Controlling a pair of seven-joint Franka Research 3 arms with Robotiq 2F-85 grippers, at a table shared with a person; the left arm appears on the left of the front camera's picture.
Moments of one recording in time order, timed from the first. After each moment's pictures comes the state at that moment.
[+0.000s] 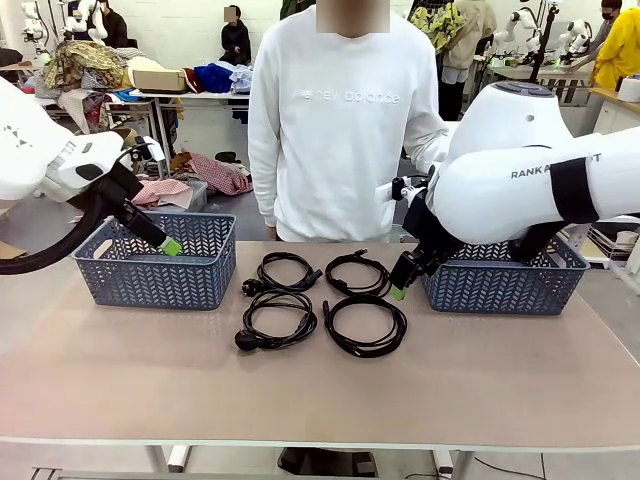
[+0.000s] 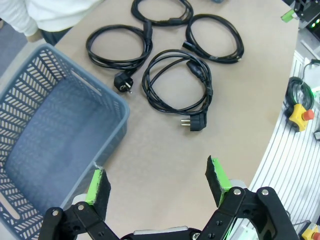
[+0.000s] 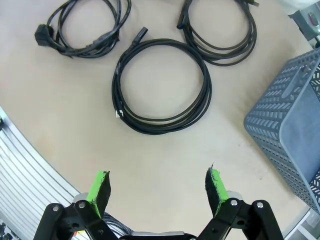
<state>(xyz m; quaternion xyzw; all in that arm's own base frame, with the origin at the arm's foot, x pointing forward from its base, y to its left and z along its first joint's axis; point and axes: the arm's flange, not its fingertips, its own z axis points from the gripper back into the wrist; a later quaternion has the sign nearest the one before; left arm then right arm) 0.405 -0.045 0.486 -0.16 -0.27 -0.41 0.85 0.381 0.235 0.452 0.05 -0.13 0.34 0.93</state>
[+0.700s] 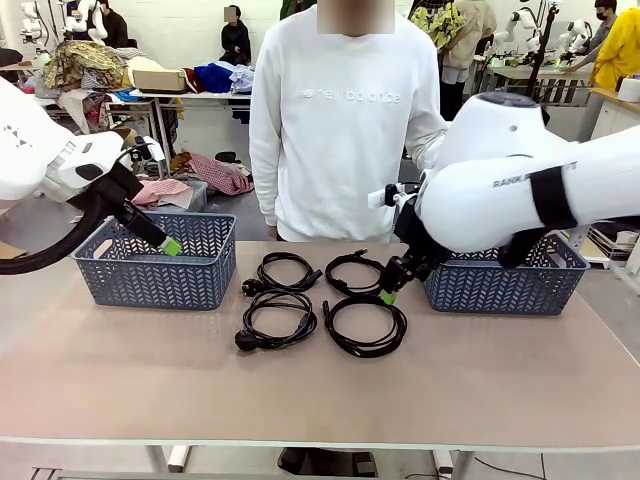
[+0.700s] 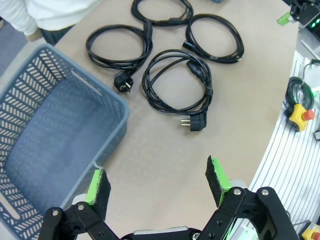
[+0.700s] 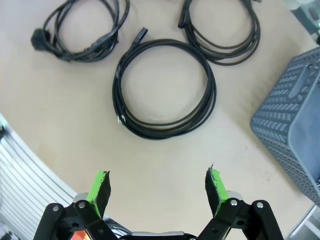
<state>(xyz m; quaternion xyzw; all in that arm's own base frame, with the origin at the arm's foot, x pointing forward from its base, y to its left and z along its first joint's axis) 0.405 -0.045 0.486 -0.16 -0.27 -0.41 0.85 0.388 0.250 0.436 0.05 -0.13 0.31 0.94</state>
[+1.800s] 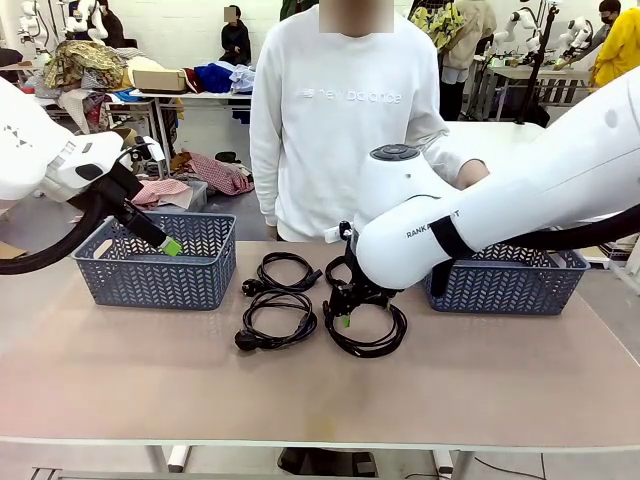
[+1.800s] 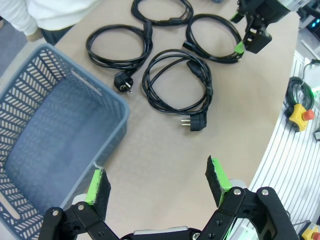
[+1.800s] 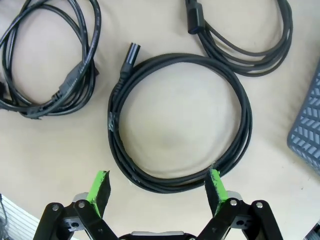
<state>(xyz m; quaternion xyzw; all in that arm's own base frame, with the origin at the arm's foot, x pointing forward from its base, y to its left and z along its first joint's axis) 0.405 -0.045 0.486 -0.16 -0.27 -0.41 0.85 0.432 0.332 0.353 0.00 -0.07 0.22 0.97</state>
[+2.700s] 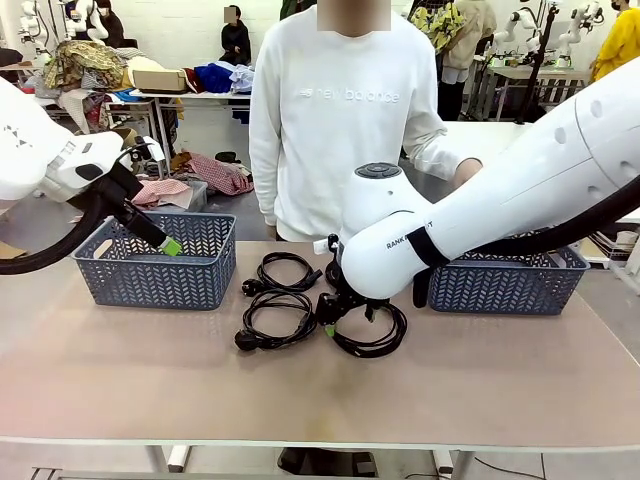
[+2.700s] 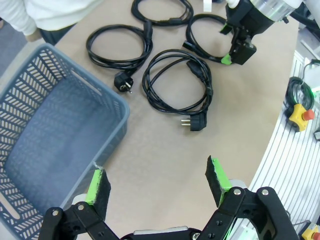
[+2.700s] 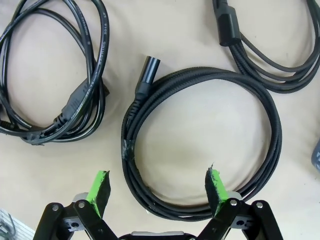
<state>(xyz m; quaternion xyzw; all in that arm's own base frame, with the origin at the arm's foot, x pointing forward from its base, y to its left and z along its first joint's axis) 0.405 -0.045 0.486 -0.16 -0.27 -0.41 0.85 0.445 0.350 0.320 0.02 -0.06 0.21 0.98</state>
